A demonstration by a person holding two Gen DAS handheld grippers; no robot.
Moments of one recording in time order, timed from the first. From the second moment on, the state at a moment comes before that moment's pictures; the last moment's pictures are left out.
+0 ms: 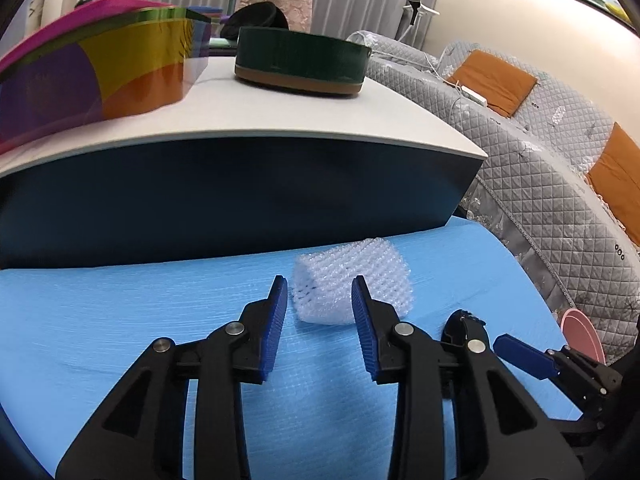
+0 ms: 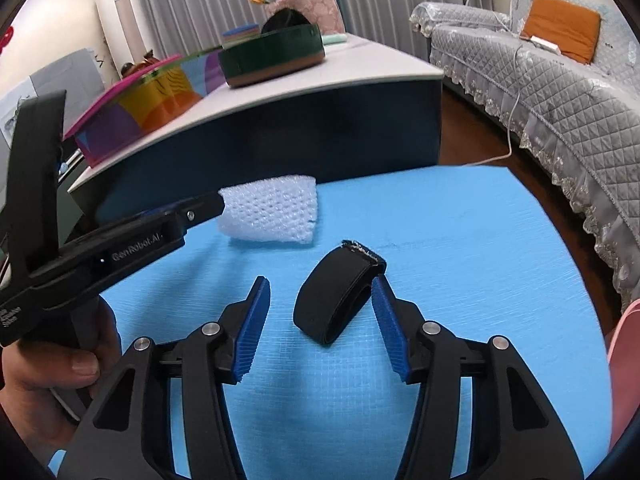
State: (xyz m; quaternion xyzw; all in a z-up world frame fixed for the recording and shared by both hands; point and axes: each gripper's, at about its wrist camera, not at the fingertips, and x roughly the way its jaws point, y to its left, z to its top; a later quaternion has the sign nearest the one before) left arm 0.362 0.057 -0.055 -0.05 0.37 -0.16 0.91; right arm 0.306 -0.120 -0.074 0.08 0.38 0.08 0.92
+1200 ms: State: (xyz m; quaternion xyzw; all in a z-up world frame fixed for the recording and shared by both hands) left arm 0.242 0.046 0.037 0.00 0.32 -0.15 0.94; right arm 0.185 -0.207 0.037 0.02 0.33 0.08 0.94
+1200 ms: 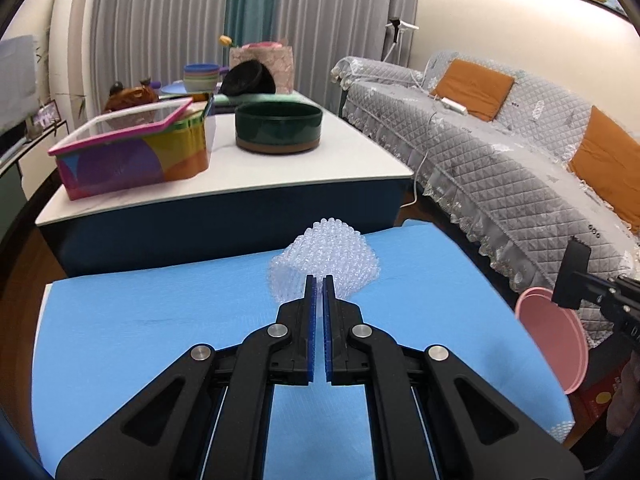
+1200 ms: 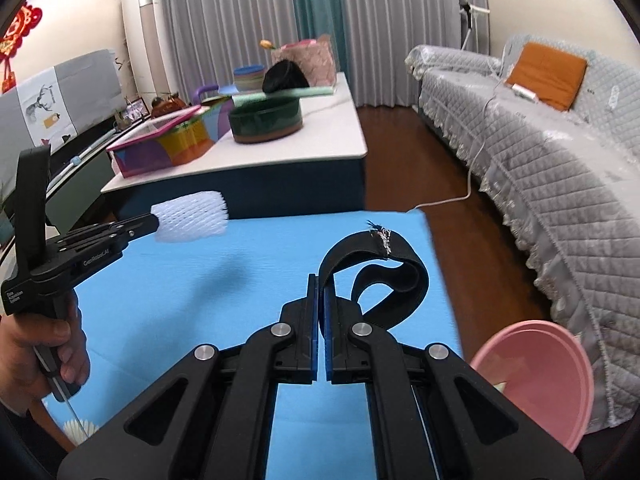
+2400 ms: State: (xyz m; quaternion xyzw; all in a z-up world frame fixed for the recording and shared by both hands) left arm 0.136 -0.090 0.064 -0.01 0.29 -0.19 0.94; right arm 0.096 -0.353 0.051 0.05 0.29 0.01 0.96
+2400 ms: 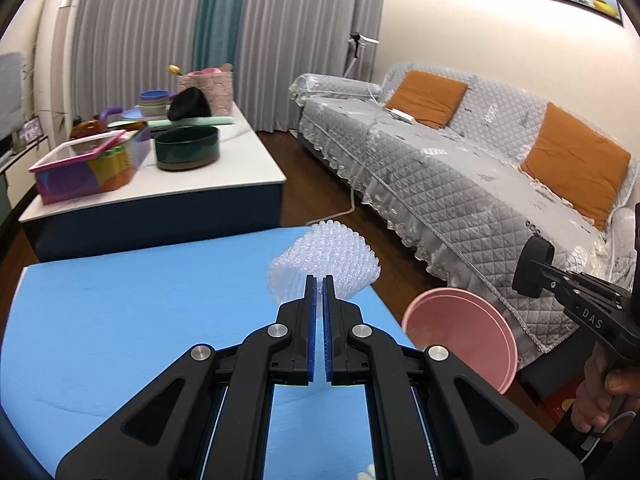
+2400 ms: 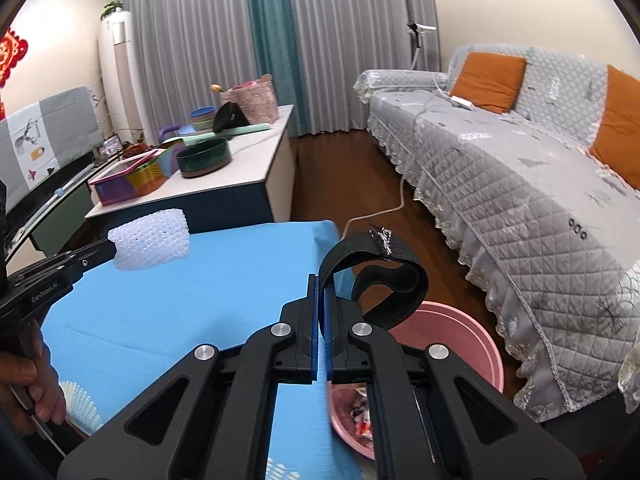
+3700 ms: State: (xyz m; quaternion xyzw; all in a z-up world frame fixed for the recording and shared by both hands) left arm 0.137 -0.203 0.037 0.05 0.31 -0.27 0.91; right arm 0.095 -0.432 0.014 0.07 0.31 -0.05 0.95
